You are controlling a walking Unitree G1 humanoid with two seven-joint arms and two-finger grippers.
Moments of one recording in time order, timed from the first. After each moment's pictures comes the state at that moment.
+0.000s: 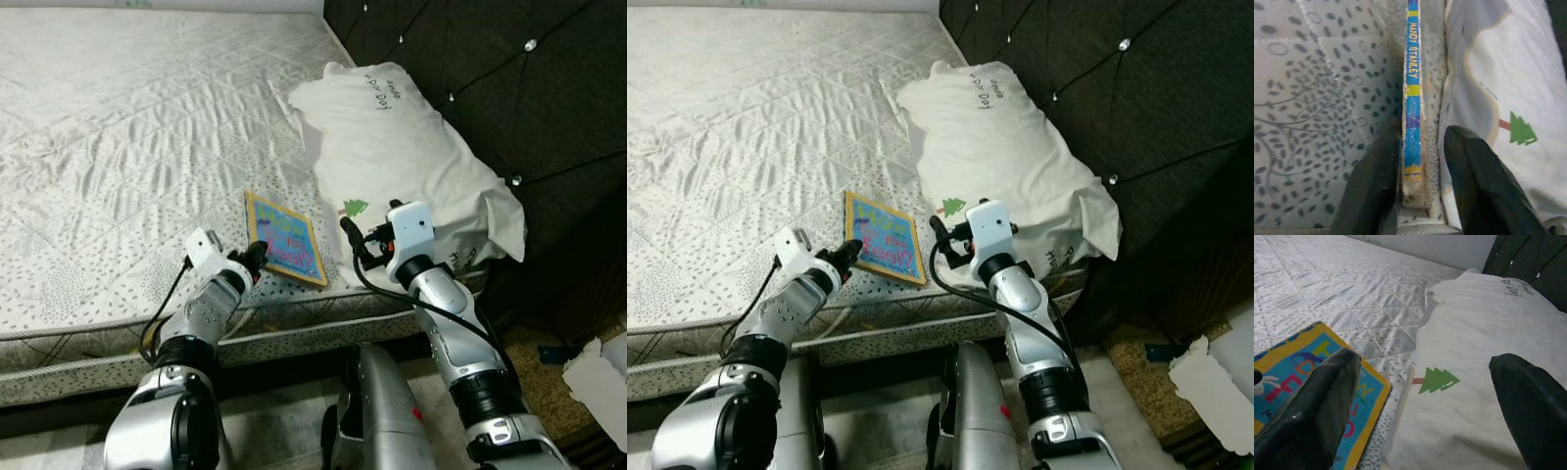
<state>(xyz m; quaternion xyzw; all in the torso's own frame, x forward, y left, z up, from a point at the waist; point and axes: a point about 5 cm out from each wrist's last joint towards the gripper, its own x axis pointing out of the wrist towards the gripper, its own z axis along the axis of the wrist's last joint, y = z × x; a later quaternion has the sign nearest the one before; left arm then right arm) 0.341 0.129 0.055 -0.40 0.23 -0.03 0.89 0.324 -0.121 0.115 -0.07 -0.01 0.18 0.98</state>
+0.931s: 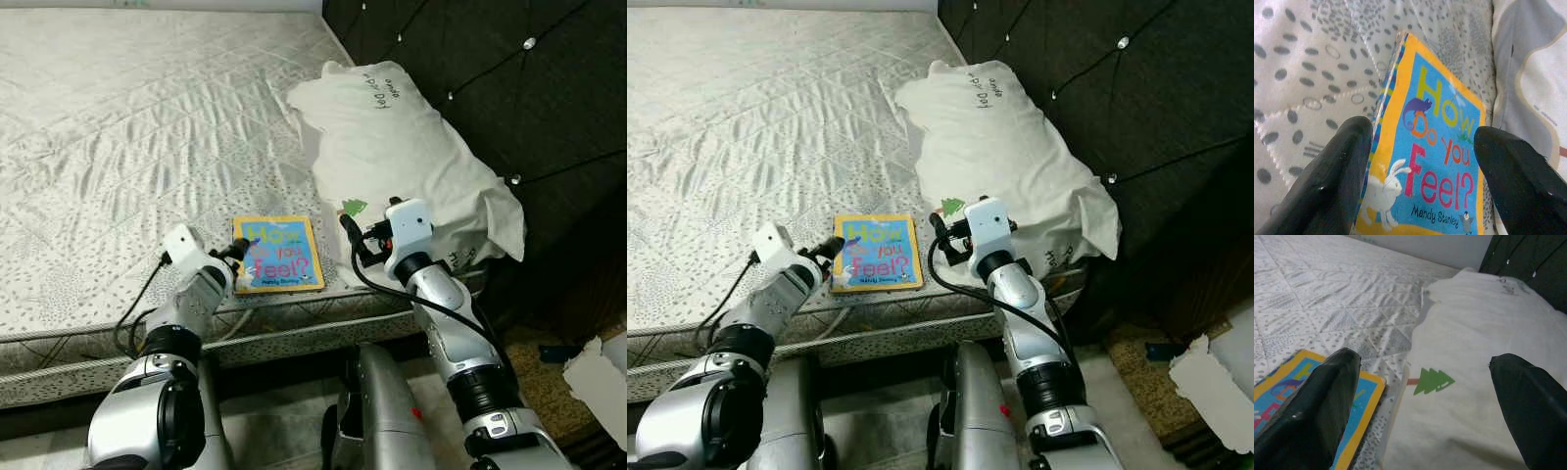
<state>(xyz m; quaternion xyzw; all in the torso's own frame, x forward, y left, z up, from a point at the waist) 0.348 0.158 0.060 -0.34 0.23 0.04 0.91 0.328 -0.120 0.113 -0.08 -0.01 0.17 0.98</state>
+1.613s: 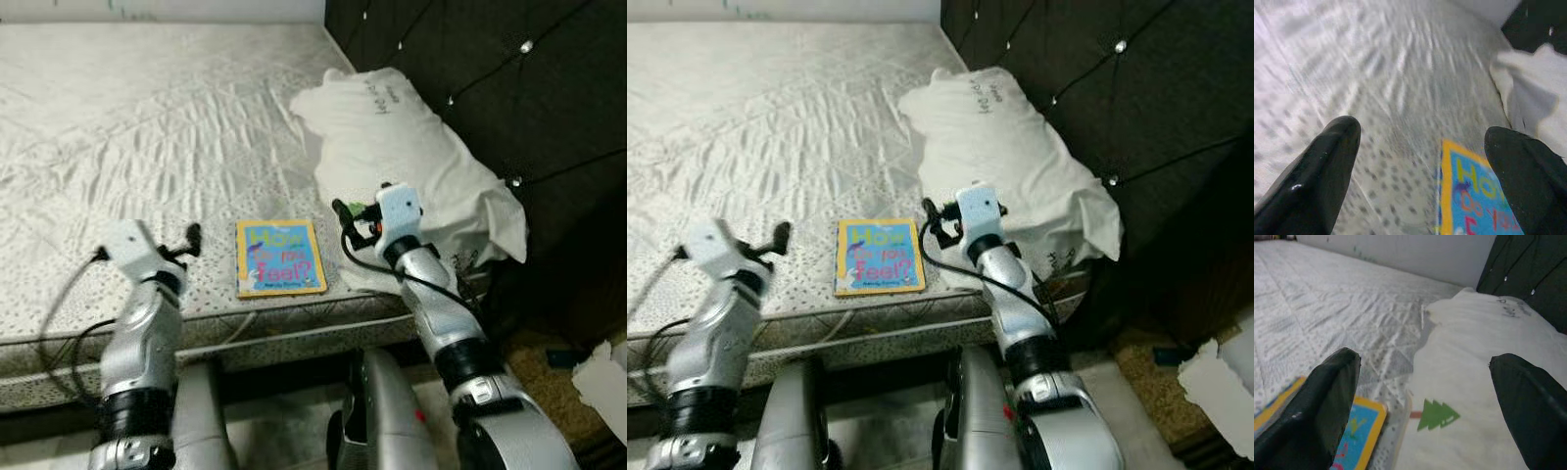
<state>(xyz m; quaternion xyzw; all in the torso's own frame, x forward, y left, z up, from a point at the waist) 0.305 0.201 0.106 -0.19 0.06 0.11 0.97 0.353 -0.106 0.126 -0.07 -0.03 0.17 0.98</state>
